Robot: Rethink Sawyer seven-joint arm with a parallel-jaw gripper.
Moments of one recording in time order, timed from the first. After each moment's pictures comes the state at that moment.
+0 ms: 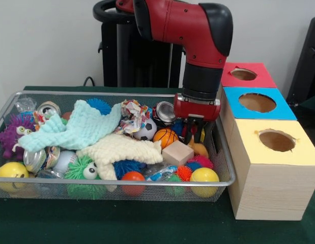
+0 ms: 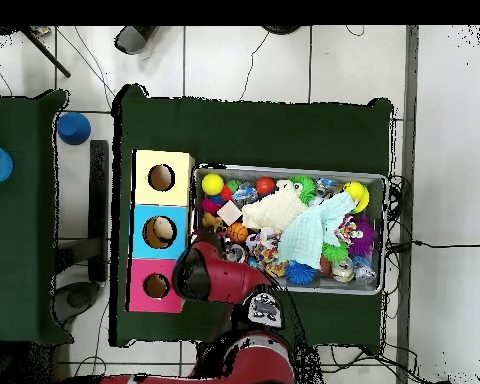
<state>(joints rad) -0.02 -0.43 -0.10 1.88 0.12 -0.17 1.62</state>
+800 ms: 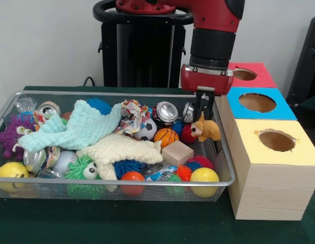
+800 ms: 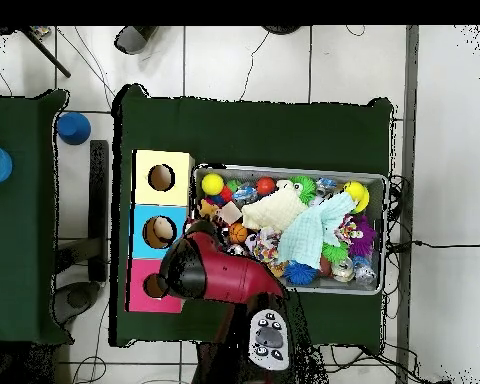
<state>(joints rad) -0.02 -0.64 -0.11 1.89 0.12 0.00 1.62</state>
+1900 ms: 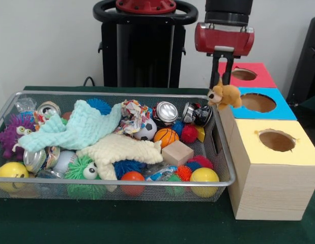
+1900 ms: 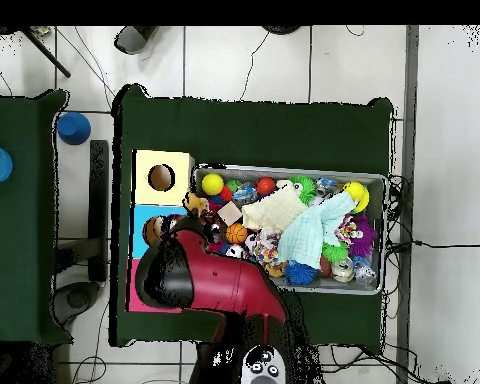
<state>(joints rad) 0.02 -0.82 -0.12 1.90 0.12 0.15 1.62</state>
